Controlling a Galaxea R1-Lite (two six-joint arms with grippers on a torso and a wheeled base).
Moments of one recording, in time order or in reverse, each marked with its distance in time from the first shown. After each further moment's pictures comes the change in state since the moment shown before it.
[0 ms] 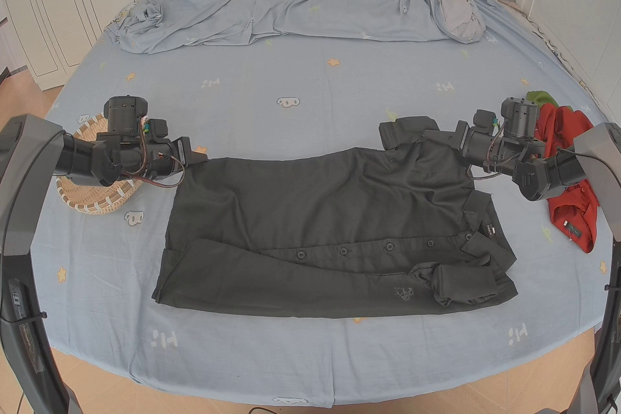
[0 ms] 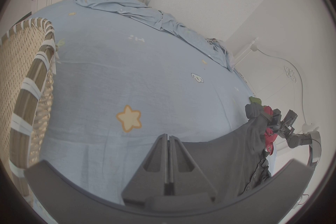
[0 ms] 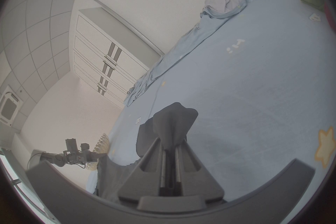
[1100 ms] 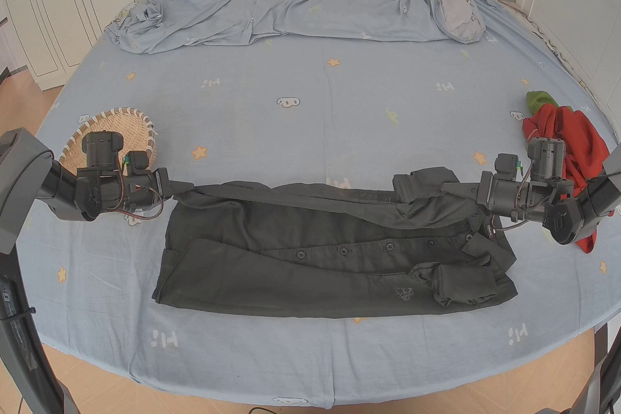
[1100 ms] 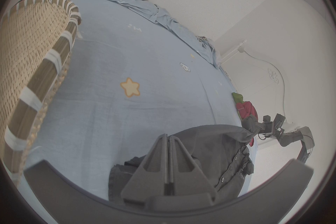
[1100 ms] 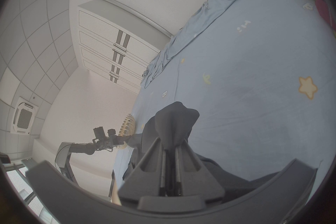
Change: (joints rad) left arm 0.098 -0.042 0.302 -0.221 -0.206 -0.008; right arm -0.026 -0.219 0.514 -0.098 0.081 -0.115
